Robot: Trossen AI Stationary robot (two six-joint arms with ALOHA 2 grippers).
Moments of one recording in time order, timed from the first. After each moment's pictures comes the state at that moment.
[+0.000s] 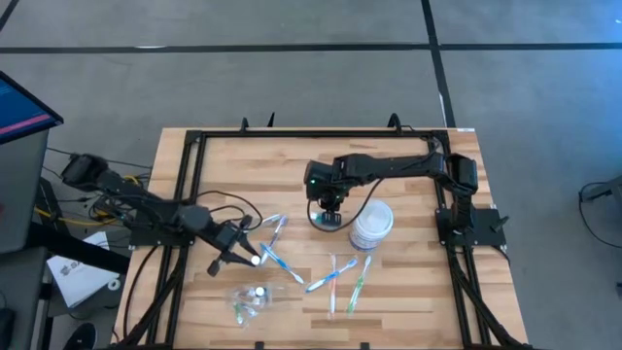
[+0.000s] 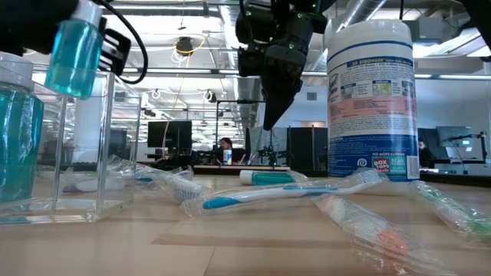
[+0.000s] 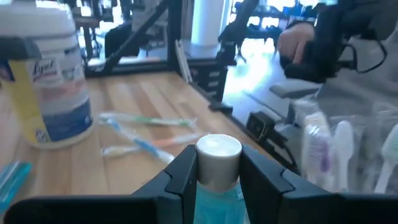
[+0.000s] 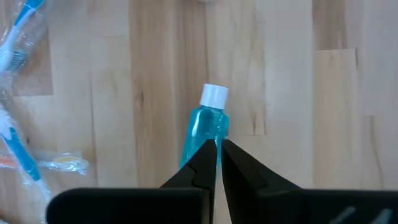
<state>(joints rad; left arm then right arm) -0.35 0.90 0.20 0.55 0.14 -0.06 -0.12 1.95 1.58 -0.88 -0.11 -0.07</state>
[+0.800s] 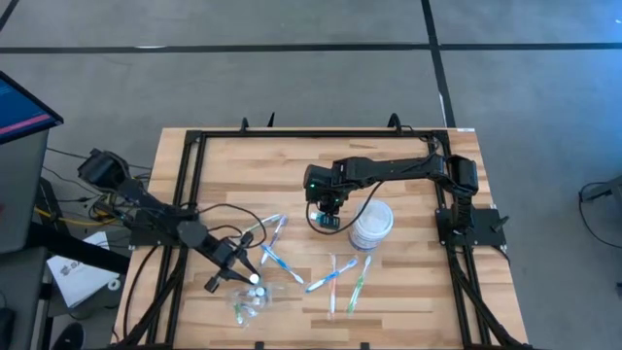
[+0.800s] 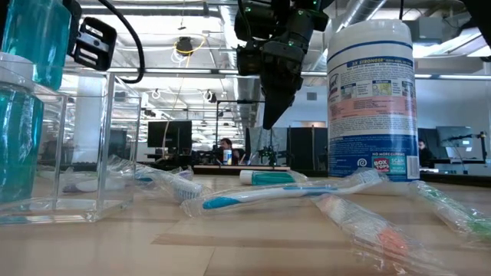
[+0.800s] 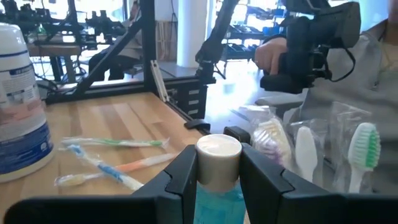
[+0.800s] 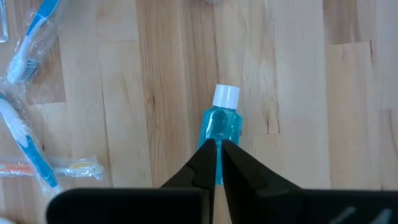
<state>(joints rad) -0.55 1.21 0.15 1.01 0.00 -0.06 -0.10 1.95 1.58 -0.88 -0.11 0.00</state>
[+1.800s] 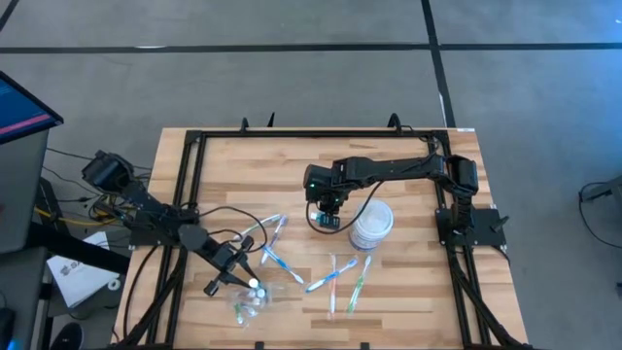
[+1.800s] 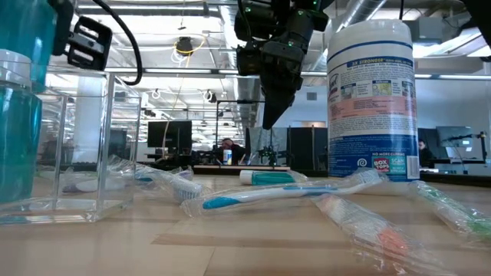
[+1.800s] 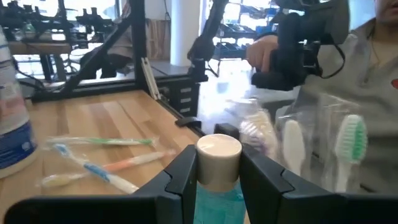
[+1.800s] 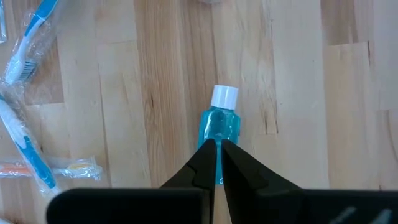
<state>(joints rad) -0.59 1.28 0.15 1.08 0.00 -0.06 -0.10 1.95 1.58 -0.88 -0.11 0.00</state>
